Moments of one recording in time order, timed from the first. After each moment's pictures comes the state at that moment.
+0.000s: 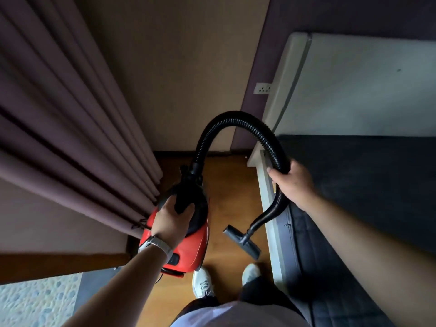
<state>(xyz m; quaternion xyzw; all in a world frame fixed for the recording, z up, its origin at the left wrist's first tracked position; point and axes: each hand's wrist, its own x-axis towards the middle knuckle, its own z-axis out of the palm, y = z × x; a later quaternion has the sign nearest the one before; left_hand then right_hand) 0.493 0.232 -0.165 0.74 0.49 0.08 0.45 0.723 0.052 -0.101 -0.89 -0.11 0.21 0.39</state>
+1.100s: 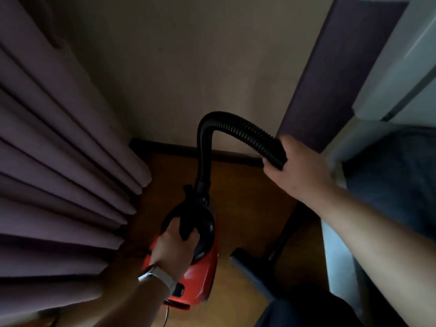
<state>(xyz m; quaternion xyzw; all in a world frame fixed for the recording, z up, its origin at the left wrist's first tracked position) 0.694 0.320 -0.672 0.74 0.57 0.06 0.37 0.955 0.233 -0.554 -0.86 -0.46 0.04 0.23</state>
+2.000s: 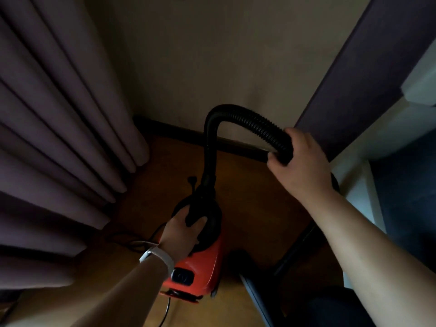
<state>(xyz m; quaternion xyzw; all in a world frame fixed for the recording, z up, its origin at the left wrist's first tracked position) 0.694 0.336 -0.812 0.65 0.50 0.11 0.55 0.946 0.250 -0.672 -0.84 -0.47 -0.06 0.25</state>
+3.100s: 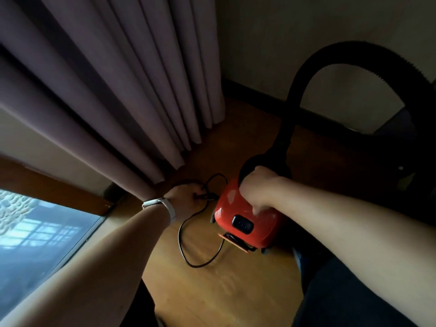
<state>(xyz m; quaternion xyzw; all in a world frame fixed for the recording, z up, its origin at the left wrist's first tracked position) 0.539 0.347 -0.802 0.77 0.55 -0.10 0.30 0.751 0.319 -0.771 -0.44 -0.82 0.08 -0.37</state>
